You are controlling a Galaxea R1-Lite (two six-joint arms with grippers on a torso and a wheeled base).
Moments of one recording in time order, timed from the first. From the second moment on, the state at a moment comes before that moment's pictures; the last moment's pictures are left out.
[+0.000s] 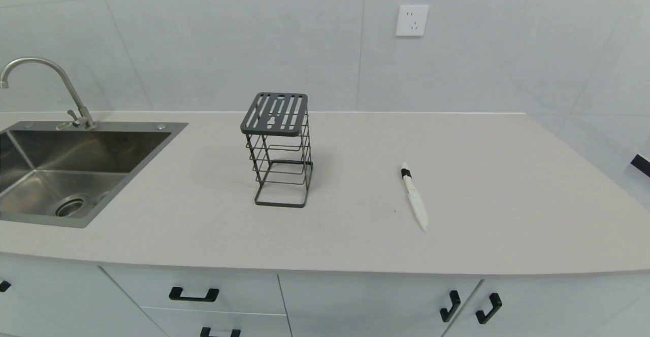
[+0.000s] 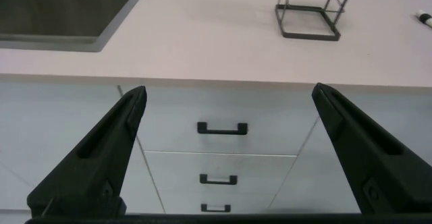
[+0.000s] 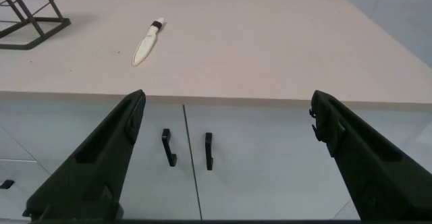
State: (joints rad) left arm 0.00 0.00 0.00 0.00 -0.04 -0.02; right arm 0.00 0.00 0.00 0.00 0.05 0.00
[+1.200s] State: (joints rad) left arm 0.00 0.00 0.00 0.00 -0.04 -0.02; right arm 0.00 0.00 0.00 0.00 0.05 0.00
